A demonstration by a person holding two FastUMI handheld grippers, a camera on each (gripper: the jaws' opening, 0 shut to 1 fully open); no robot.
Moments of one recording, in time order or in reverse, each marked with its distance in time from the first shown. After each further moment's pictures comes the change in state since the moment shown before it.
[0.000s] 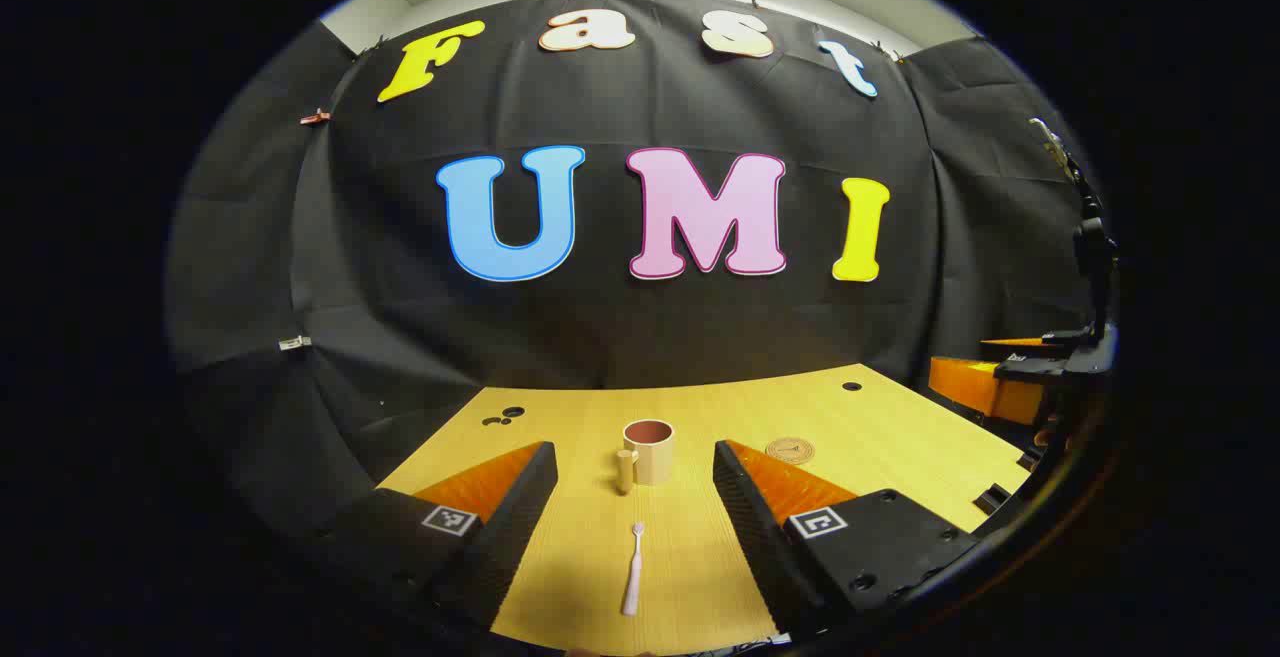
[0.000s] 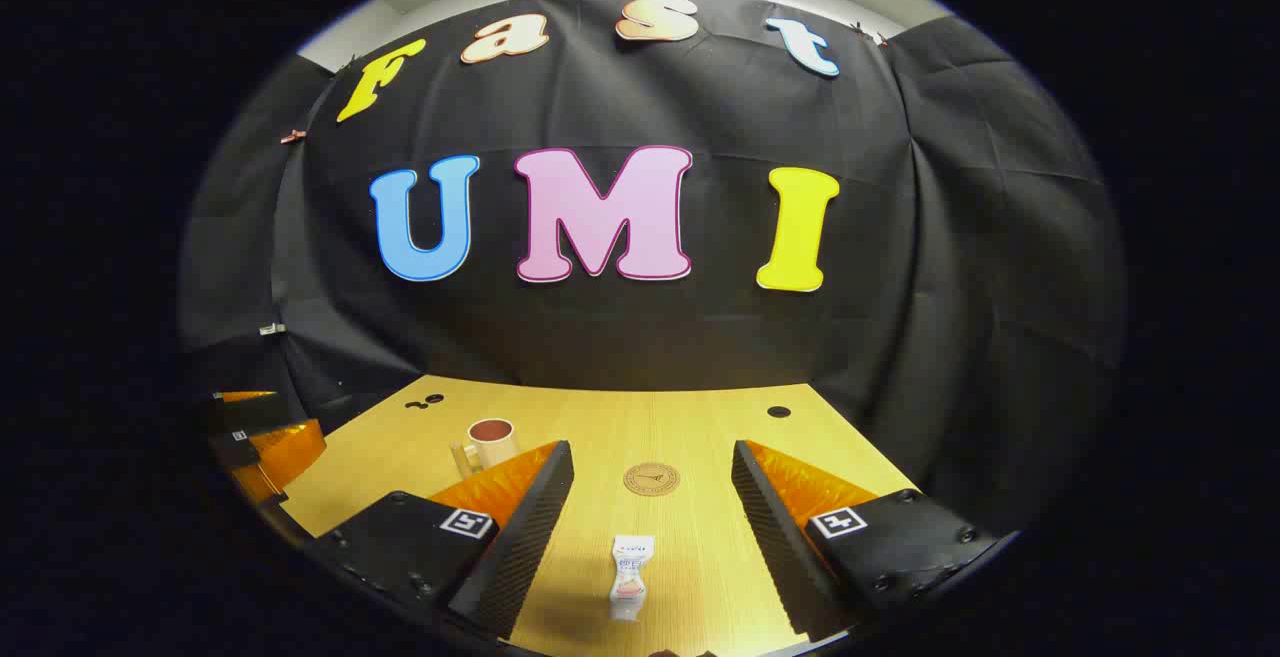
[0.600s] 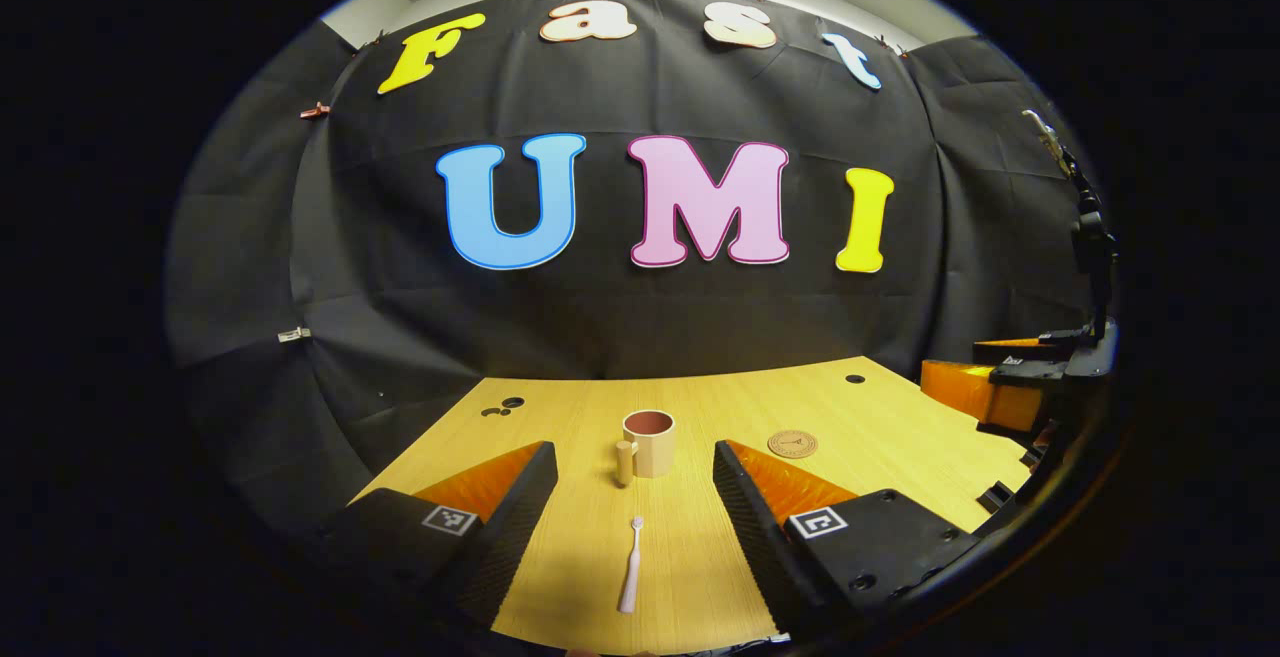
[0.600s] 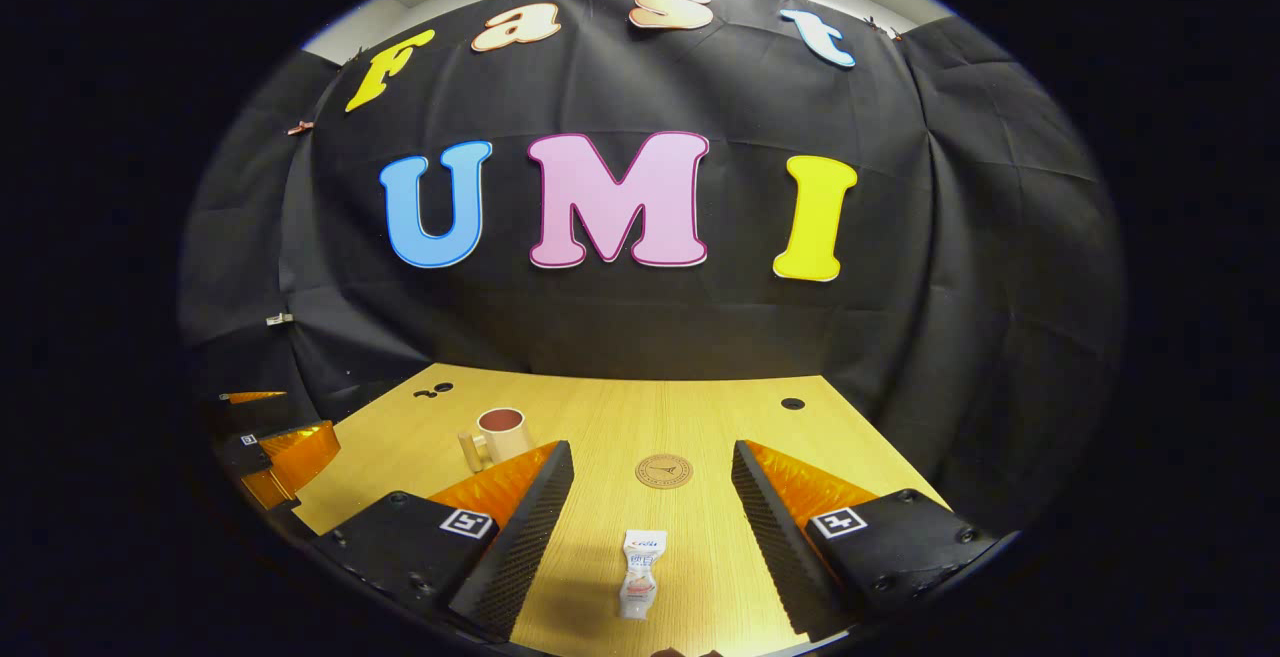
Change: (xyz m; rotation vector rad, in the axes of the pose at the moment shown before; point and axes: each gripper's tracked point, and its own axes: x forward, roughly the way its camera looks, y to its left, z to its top) left arm 0.006 -0.005 -0.012 0.000 0.027 0.004; right arm 0.009 0.016 -0.014 -0.012 0.051 0.040
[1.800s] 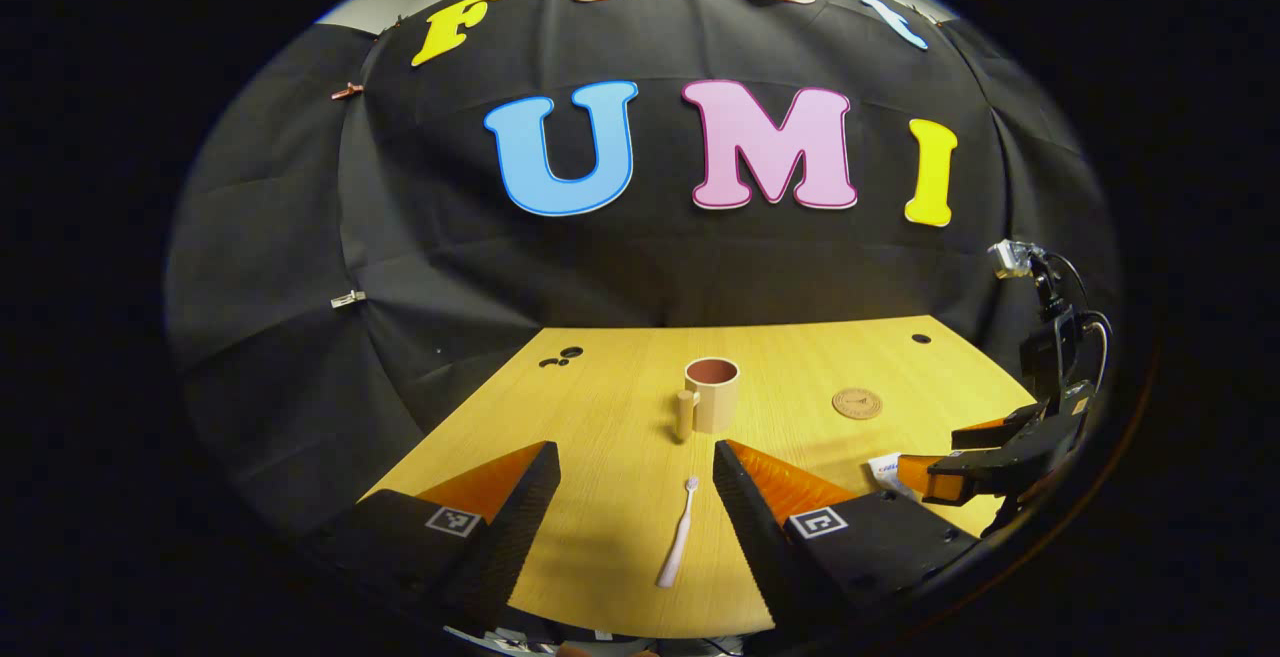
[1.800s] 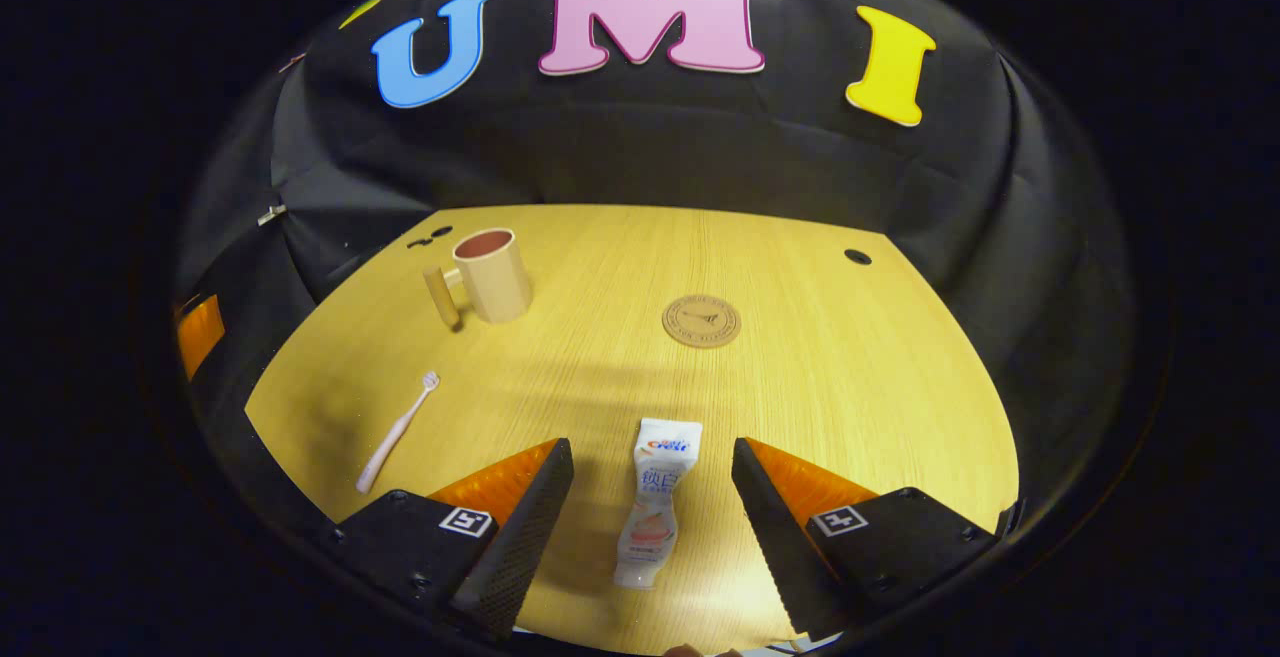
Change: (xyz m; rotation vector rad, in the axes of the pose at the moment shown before) left arm 0.006 0.036 -0.049 0.005 0.176 0.199; right arm 0.074 0.011 -0.186 -0.064 0.512 0.087
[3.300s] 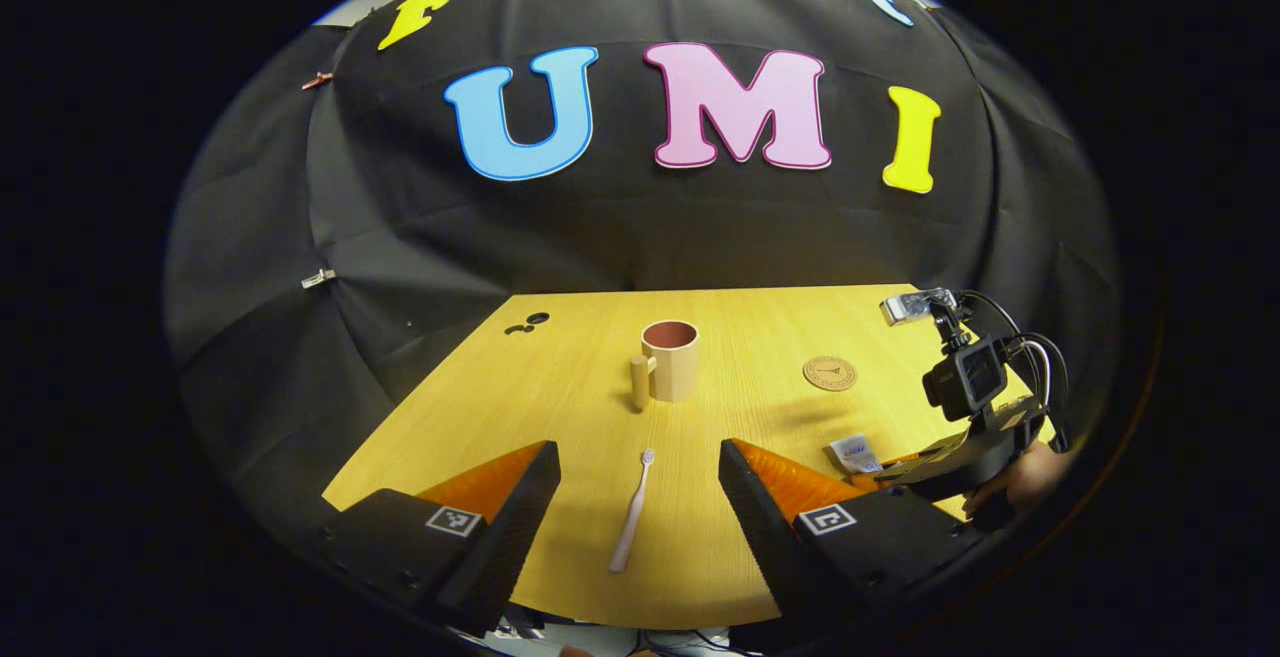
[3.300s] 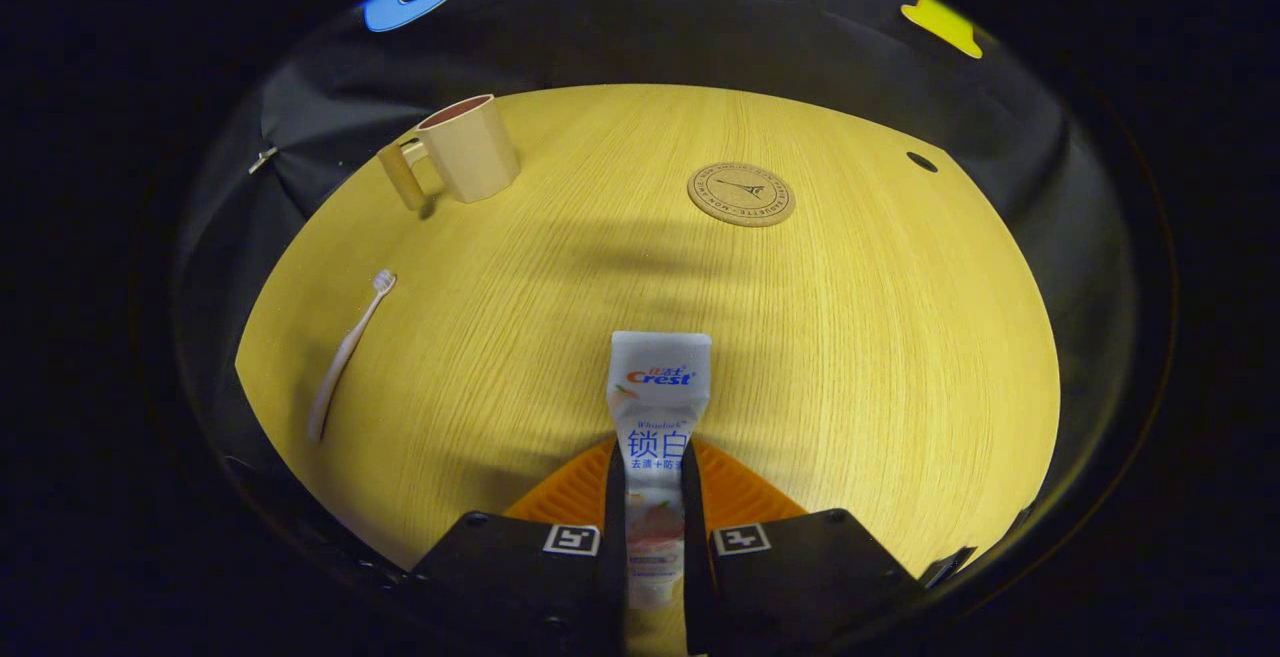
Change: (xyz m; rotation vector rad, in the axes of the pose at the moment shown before) left arm 0.015 -0.049 -0.022 0.002 0.084 -0.053; right arm 0.053 0.003 -0.066 -0.021 0.302 0.094
